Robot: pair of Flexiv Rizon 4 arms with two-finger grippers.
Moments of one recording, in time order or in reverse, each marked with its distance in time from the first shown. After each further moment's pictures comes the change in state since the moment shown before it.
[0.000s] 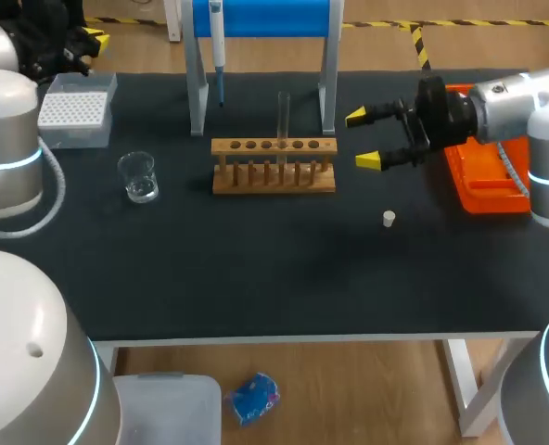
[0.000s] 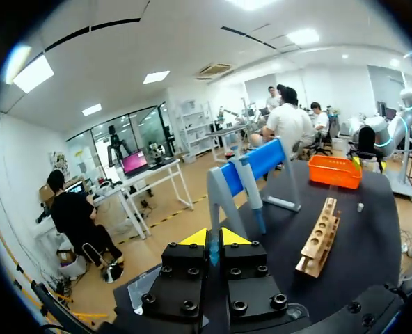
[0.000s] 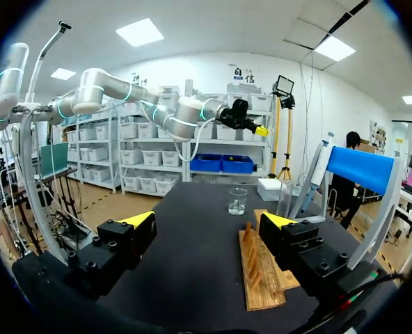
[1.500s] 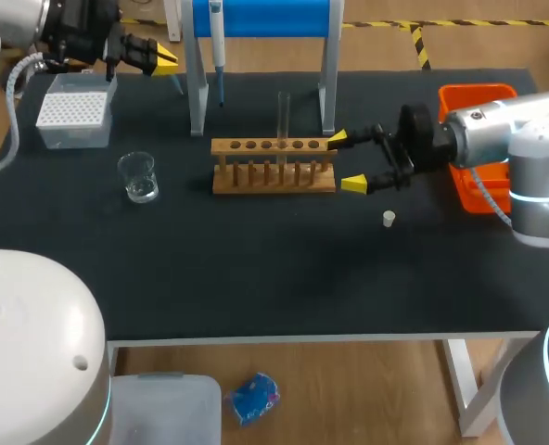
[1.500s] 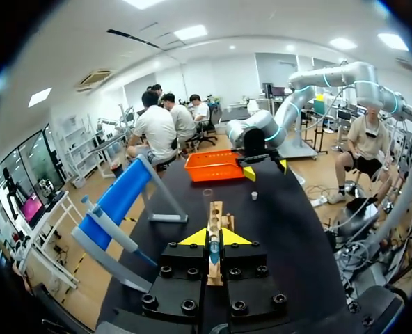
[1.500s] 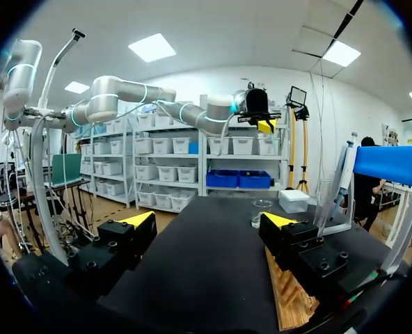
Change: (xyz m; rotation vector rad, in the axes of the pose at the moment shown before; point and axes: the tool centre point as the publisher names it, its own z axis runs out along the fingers) left arm 0.149 -0.052 -0.001 -0.021 0.718 0.279; right arm 0.035 -0.009 0.036 -0.118 0.104 0.013
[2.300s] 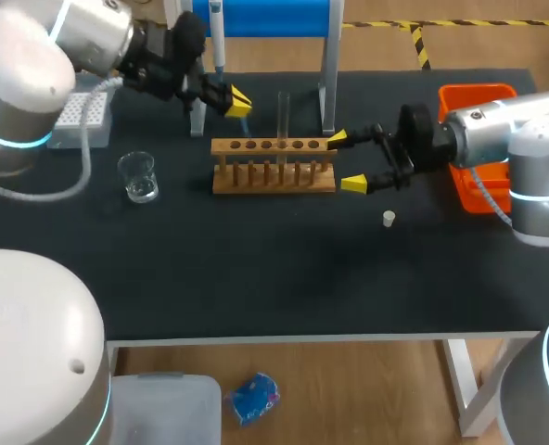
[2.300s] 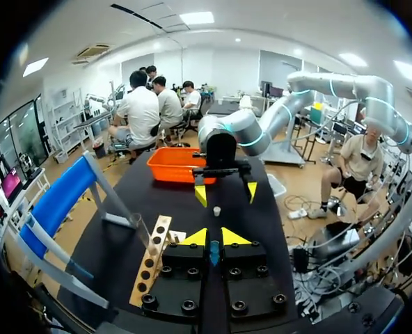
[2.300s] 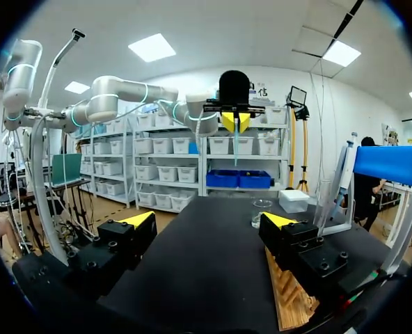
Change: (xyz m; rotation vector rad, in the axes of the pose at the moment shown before) left arm 0.101 -0.057 0.095 -0.059 0.086 -0.150; right arm 0.000 0.000 0.000 0.000 0.001 0.000
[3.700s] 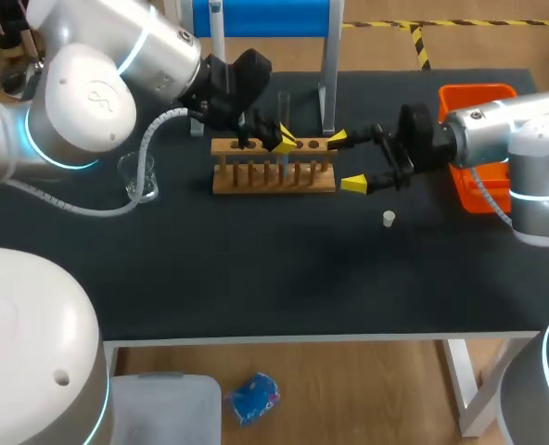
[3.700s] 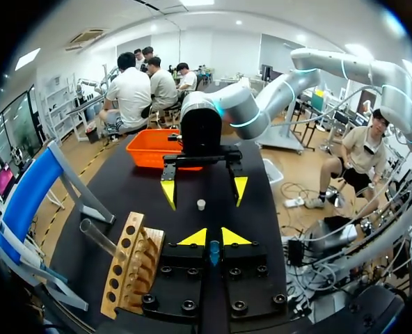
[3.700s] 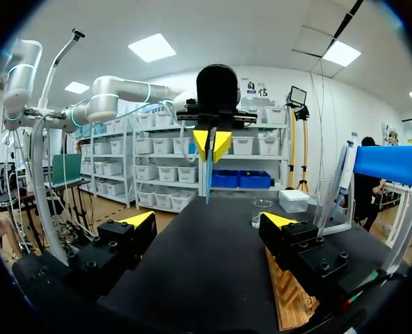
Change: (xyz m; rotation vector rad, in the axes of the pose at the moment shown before) left arm 0.033 0.003 0.072 -0.129 0.033 -0.014; right arm 0.001 0.000 0.001 0.003 0.004 0.005
